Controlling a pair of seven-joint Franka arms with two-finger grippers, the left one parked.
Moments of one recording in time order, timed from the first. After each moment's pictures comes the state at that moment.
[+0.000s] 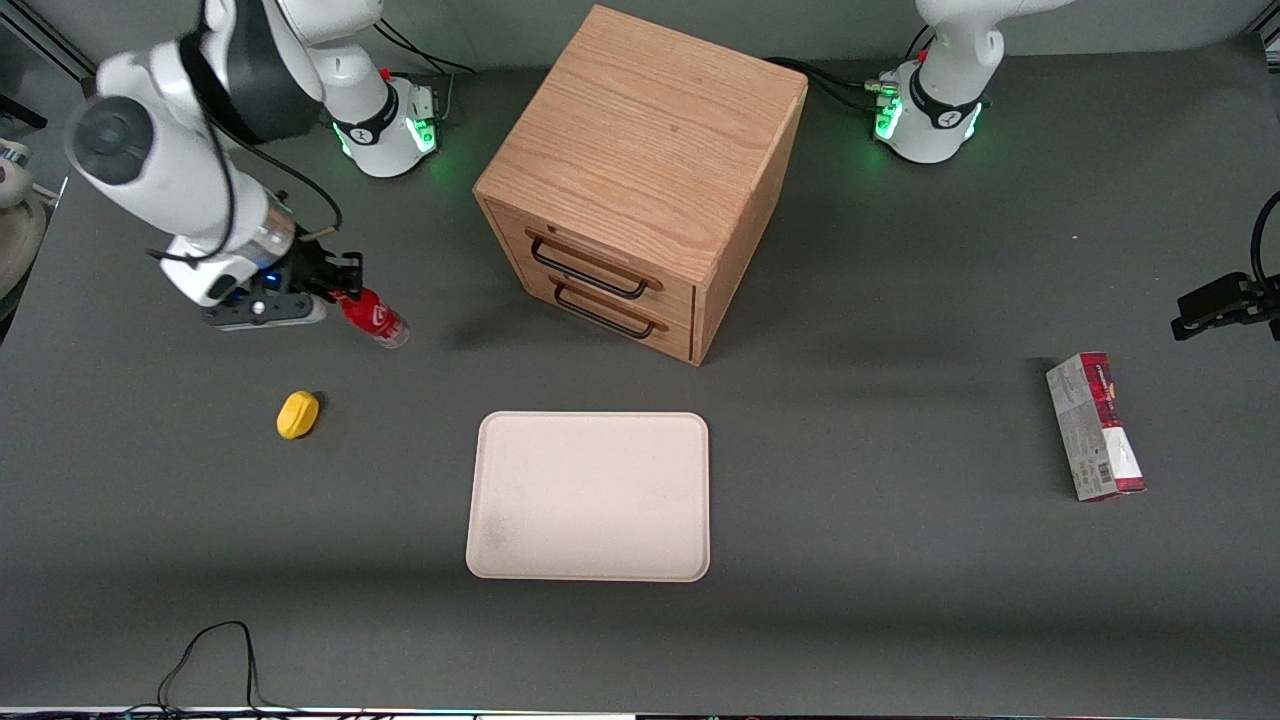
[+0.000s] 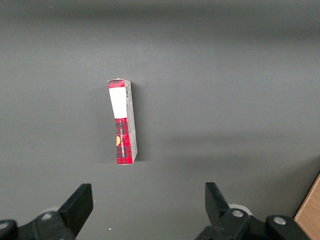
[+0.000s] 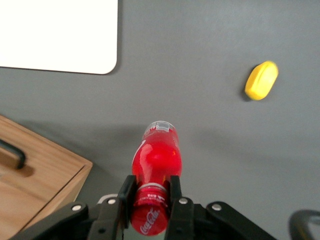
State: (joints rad) arm 0.24 -0.12 -0.01 -2.02 0.03 1.80 0.18
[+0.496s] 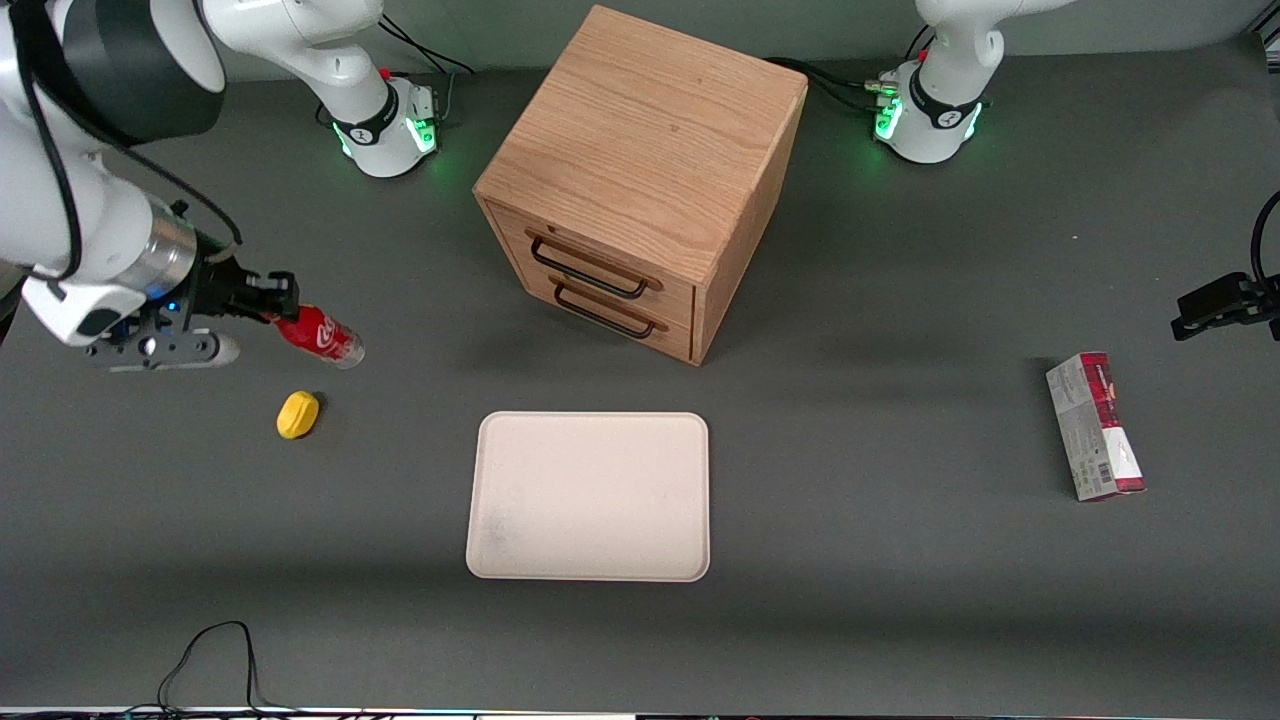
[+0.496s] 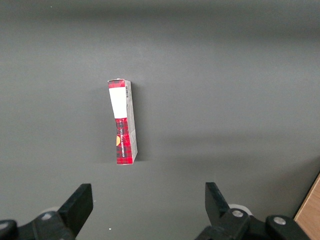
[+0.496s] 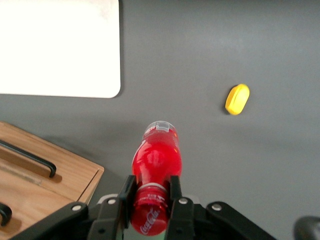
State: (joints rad) arm 0.22 0.19 -0.04 -1.44 0.03 1.49 0.18
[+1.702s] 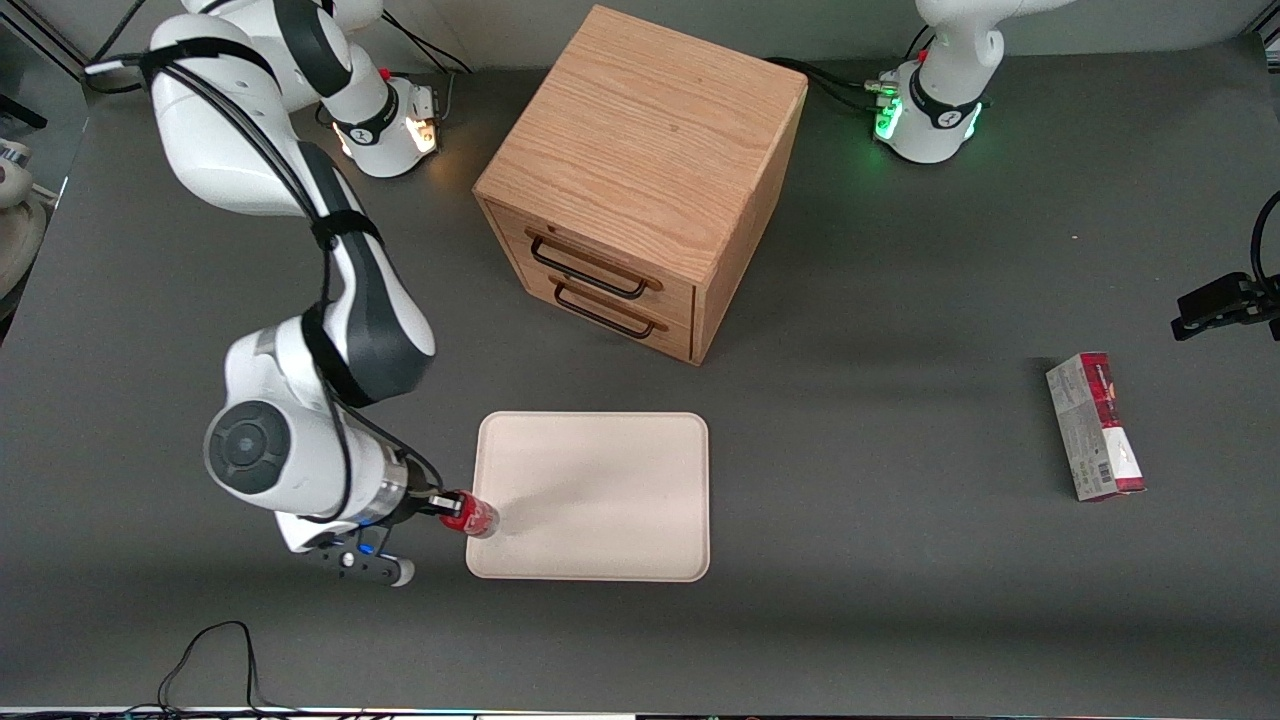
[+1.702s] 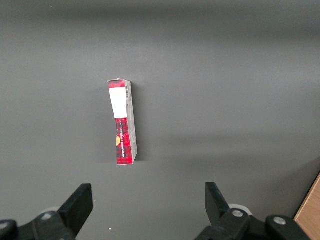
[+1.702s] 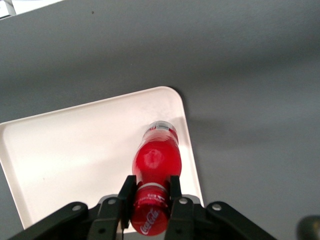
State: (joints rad) arm 0.29 0.86 0.05 -0.93 0.03 1.82 0.57
